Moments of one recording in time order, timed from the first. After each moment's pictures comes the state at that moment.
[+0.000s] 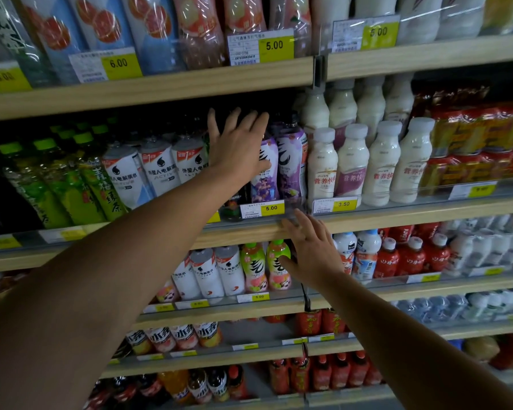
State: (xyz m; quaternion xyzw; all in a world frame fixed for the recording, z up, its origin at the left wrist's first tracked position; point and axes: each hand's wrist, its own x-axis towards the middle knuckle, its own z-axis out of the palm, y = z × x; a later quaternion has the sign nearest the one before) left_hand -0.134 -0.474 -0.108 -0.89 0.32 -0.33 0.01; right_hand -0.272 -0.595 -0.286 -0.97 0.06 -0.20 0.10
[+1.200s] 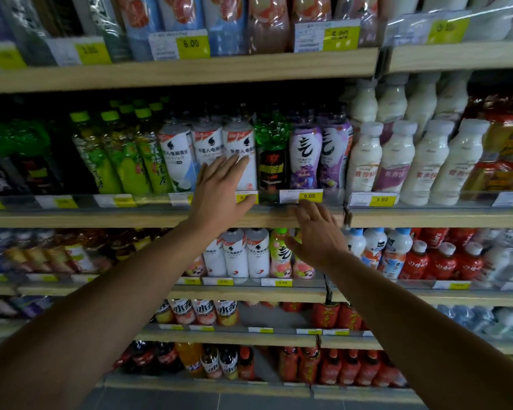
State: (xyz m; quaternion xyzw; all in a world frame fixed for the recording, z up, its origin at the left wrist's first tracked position) left_hand -0.155 -0.333 -0.200 -0.87 0.33 -0.32 -0.16; right_hand -0.258 -0.539 -0.257 -0.98 0.02 -0.18 0.09
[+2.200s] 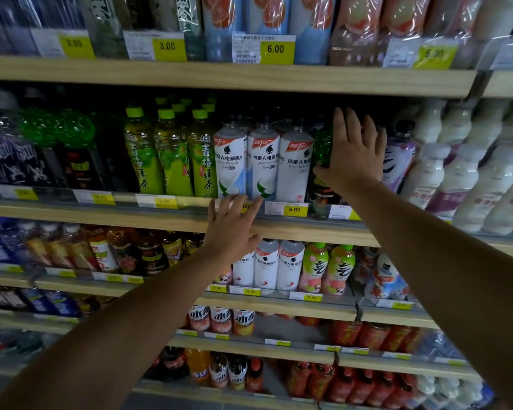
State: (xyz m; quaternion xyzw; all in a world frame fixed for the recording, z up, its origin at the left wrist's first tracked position) left_hand -0.110 -0.254 -0.263 -0.93 0.28 -0.23 -0.05; right_hand -0.162 -0.486 -0.123 -0.94 0.14 -0.32 -0.01
